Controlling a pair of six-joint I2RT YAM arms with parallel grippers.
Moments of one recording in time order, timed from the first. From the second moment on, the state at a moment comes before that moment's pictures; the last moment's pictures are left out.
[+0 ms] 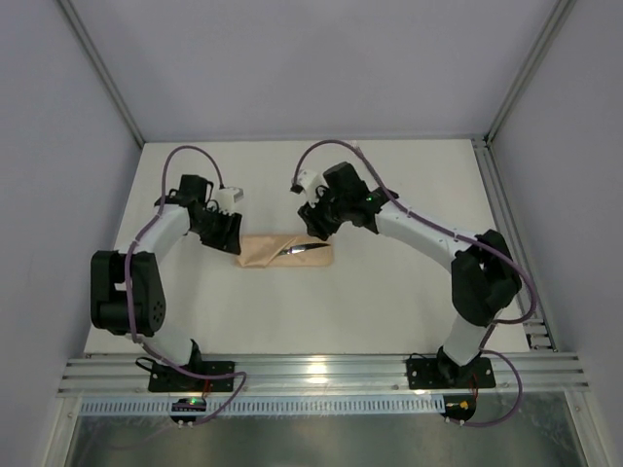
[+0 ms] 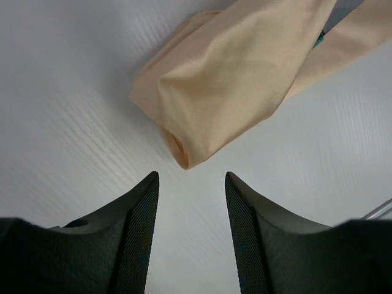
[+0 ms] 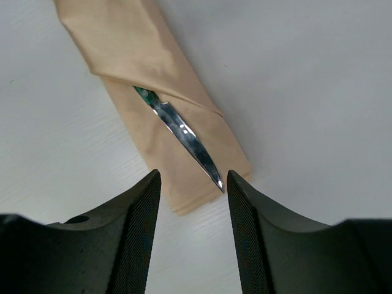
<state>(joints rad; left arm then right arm) -0.06 1.62 1.10 -0.71 0.42 0.28 0.66 1.71 1.35 -0.40 -0.23 -0.24</state>
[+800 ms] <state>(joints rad) -0.06 1.69 1.05 -0.74 0.50 0.31 0.72 2.04 1.47 -0.46 -0.35 -0.41</state>
